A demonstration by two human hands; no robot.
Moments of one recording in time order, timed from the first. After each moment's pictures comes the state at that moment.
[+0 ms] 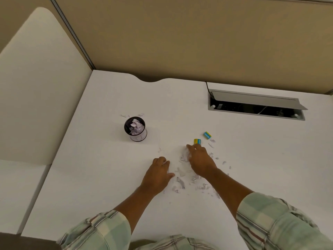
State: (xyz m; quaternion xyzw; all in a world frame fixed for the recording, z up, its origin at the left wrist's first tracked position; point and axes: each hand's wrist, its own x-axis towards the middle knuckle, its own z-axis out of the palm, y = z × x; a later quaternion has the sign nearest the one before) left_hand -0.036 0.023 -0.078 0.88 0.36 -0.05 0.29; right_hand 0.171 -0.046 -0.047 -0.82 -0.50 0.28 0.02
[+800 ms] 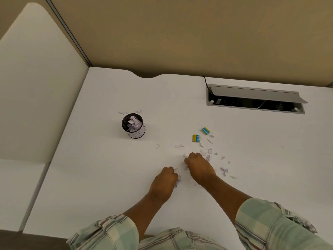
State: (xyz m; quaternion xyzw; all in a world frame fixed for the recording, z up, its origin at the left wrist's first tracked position) left_hand -0.026 -0.024 -0.073 0.88 0.33 -0.13 0.33; right_hand 0.151 -0.072 -0.062 -0.77 -0.59 0.23 -0.07
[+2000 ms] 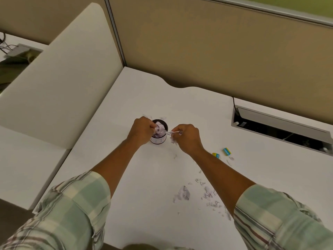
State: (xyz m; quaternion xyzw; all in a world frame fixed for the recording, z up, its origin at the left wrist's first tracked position) left_hand -0.064 0.207 0.021 0.75 0.56 0.08 0.35; right_hand 0.102 0.104 0.035 -0.78 -0.45 0.33 0.29
